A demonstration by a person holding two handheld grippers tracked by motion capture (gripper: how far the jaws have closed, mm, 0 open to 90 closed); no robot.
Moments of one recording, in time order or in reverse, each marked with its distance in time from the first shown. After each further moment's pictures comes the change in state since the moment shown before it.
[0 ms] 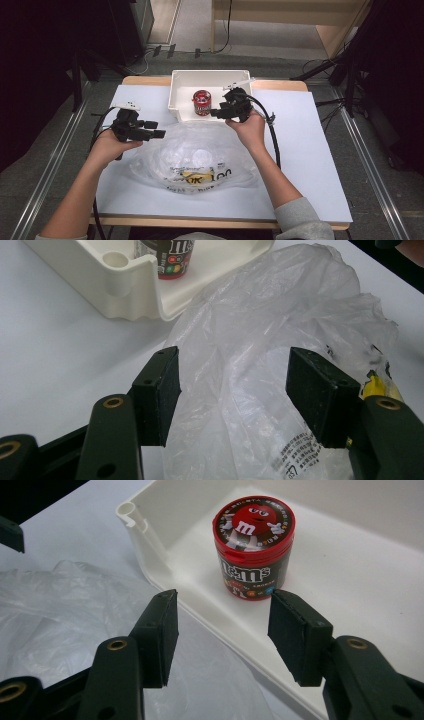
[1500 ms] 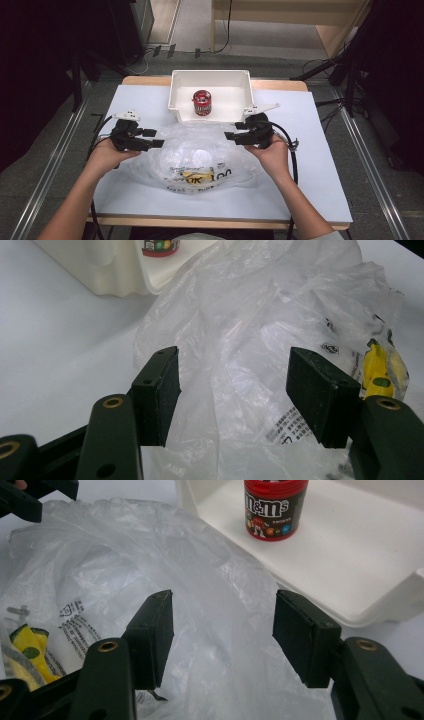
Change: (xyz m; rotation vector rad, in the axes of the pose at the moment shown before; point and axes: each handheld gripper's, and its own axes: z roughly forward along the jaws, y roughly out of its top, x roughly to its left) left arm -0.015 -0.020 -0.003 0.026 0.029 0.042; right arm 0.013 -0.069 -0.062 -0.030 0.037 -0.060
